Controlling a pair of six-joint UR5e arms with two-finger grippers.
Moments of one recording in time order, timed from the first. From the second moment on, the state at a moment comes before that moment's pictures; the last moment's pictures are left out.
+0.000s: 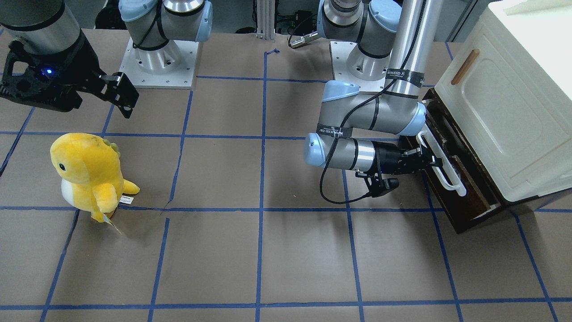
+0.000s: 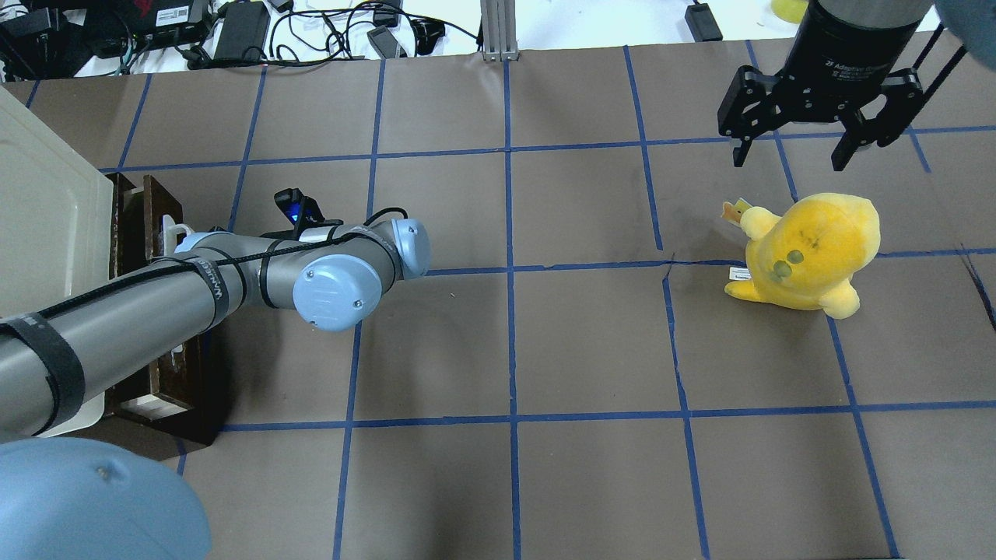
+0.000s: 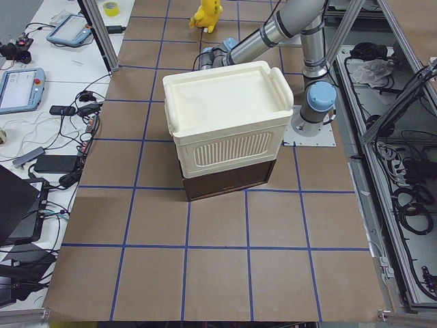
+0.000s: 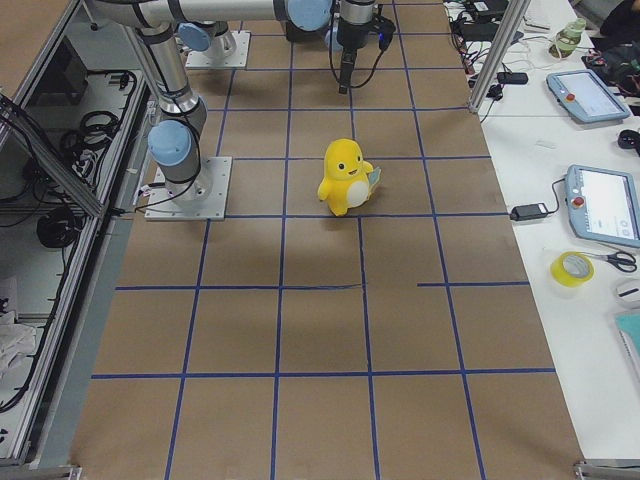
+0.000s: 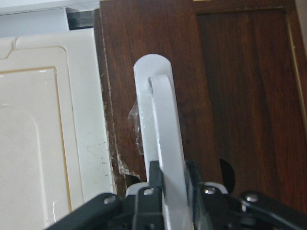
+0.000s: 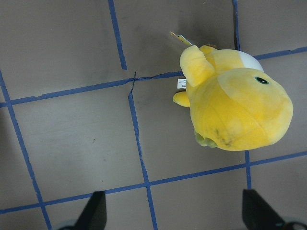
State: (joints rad) left arm -1.75 -2.01 -1.96 -1.50 2.94 -0.66; right arm 1.51 -1.53 1.48 -1.44 -1.63 0.11
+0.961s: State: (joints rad) left arm -1.84 -2.03 -1.87 -1.51 2.87 -0.65; right arm 1.51 -1.53 1.48 -1.44 -1.63 0.11
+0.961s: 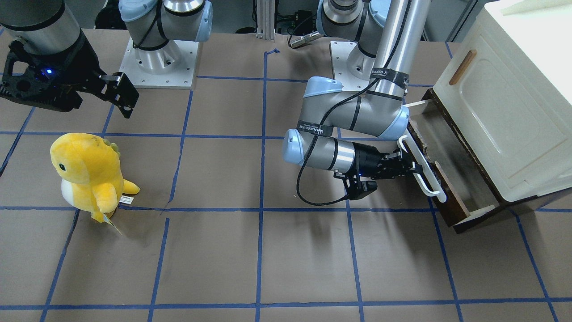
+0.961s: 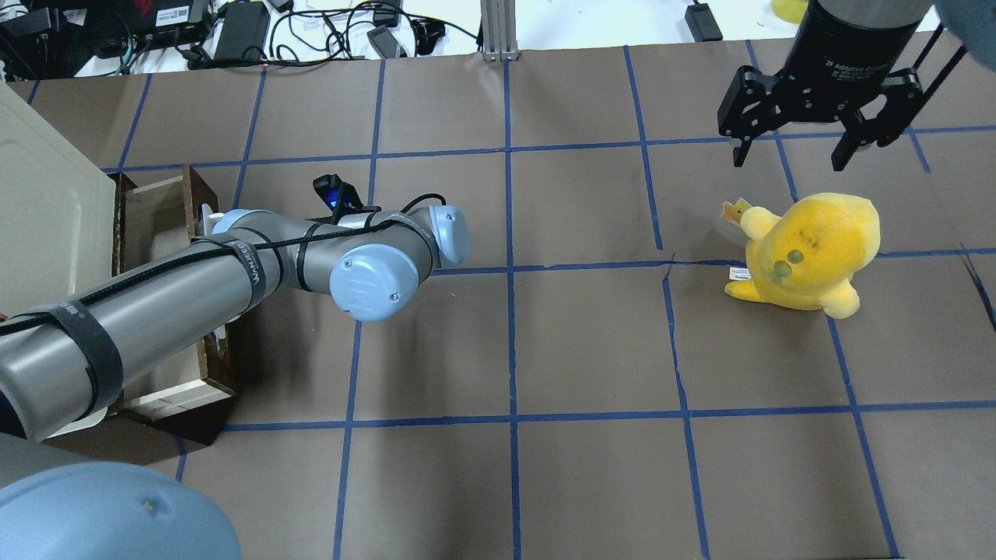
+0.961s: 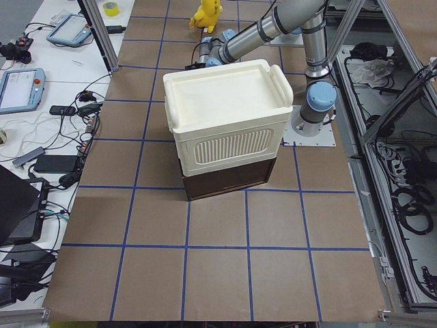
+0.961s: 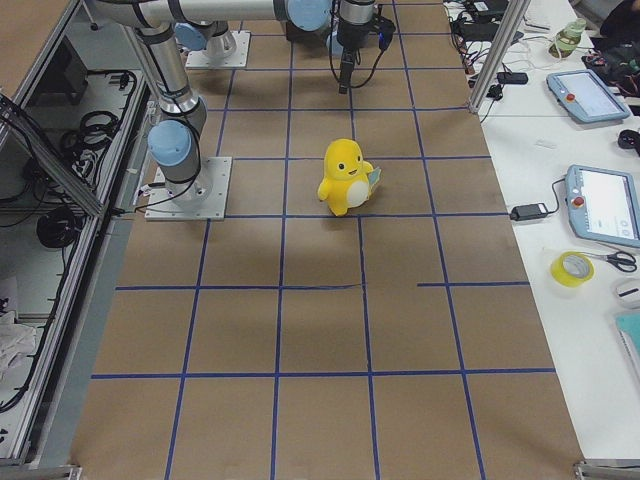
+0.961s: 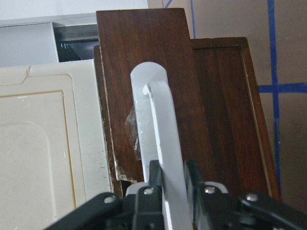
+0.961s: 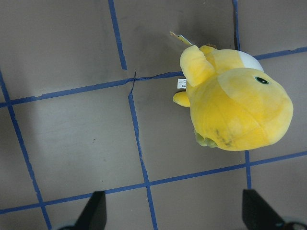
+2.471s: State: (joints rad) left arm -1.90 -1.97 -1.78 -1.50 2.67 -0.50; right arm 1.51 -1.53 1.48 -1.44 -1.63 0.11
